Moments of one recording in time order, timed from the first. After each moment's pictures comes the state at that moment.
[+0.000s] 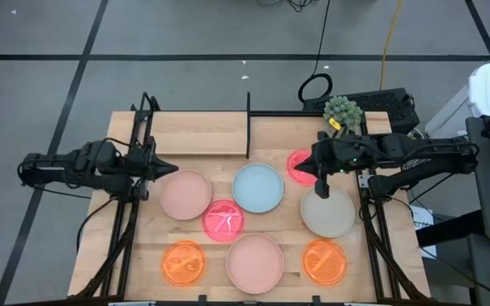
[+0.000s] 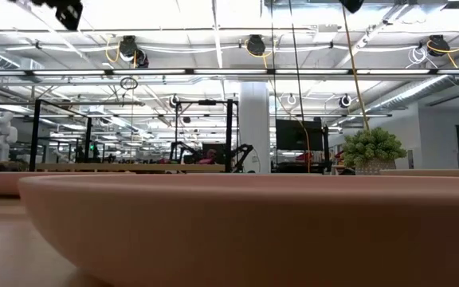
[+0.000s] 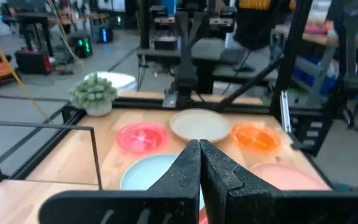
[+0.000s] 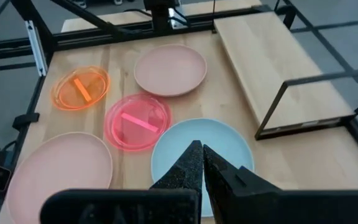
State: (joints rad) left arm -0.06 0.43 0.63 -0.33 -0.05 -0.05; right arm 0.09 1.05 1.16 -0.71 0.16 0.20
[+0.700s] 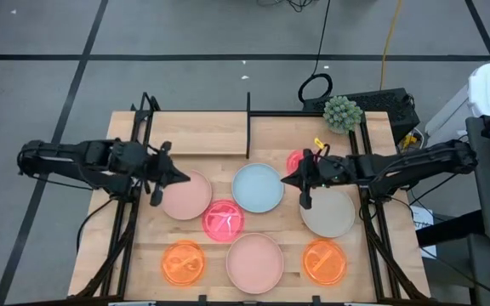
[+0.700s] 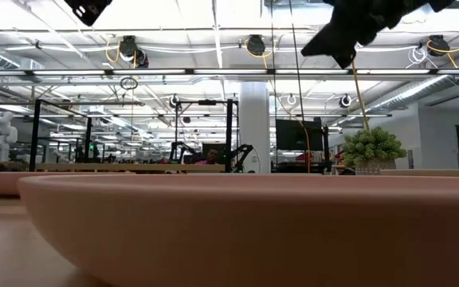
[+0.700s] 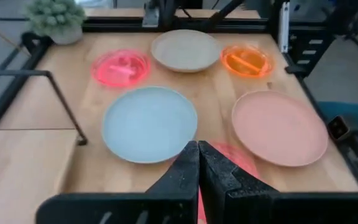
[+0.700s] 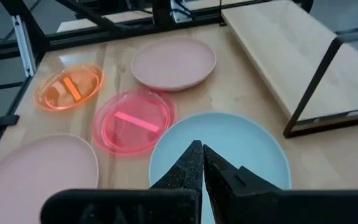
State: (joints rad) left arm -0.13 0.78 0.90 -0.62 -0.03 -0.07; right arm 0.11 1.05 0.70 -0.15 0.16 0.22
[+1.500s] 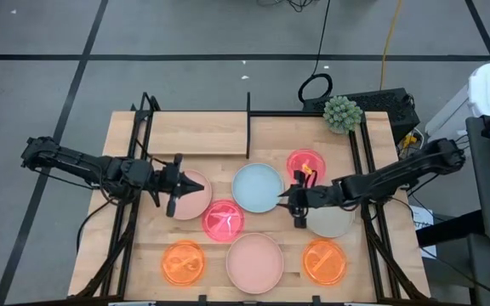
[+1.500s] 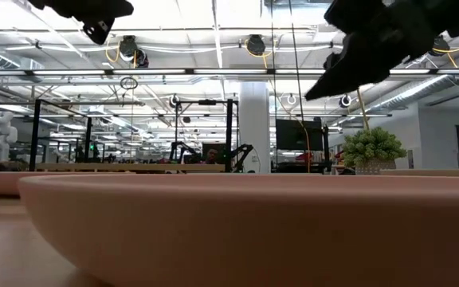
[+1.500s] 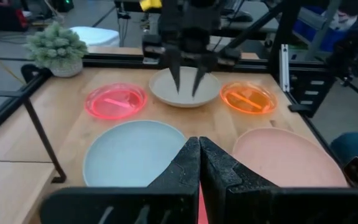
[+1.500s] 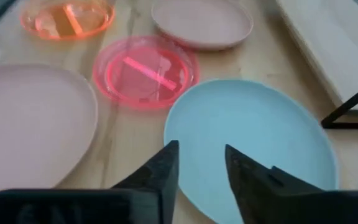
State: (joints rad) left arm -0.24 0.79 0.60 -0.10 -0.17 -0.11; right arm 0.27 1.26 0.58 0.08 0.28 0.12
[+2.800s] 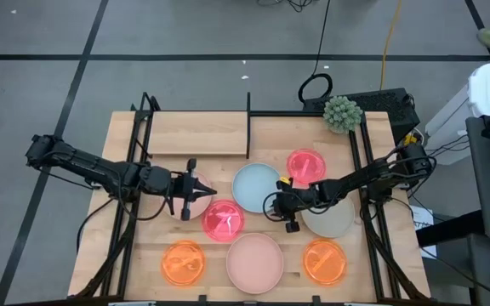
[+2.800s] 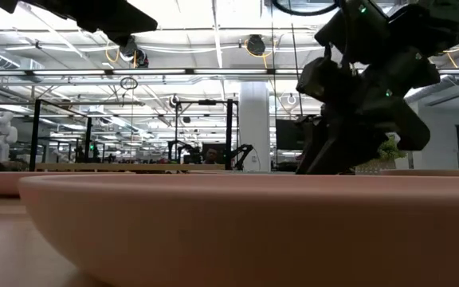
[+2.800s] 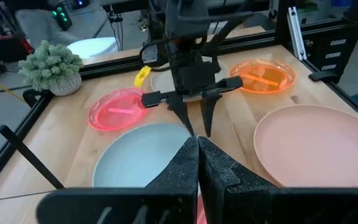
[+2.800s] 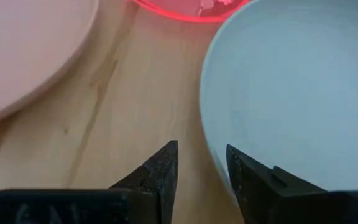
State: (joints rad) left arm -0.24 1.00 0.60 0.07 -0.19 0.10; right arm 0.17 1.63 0.60 0.22 0.04 -0.05
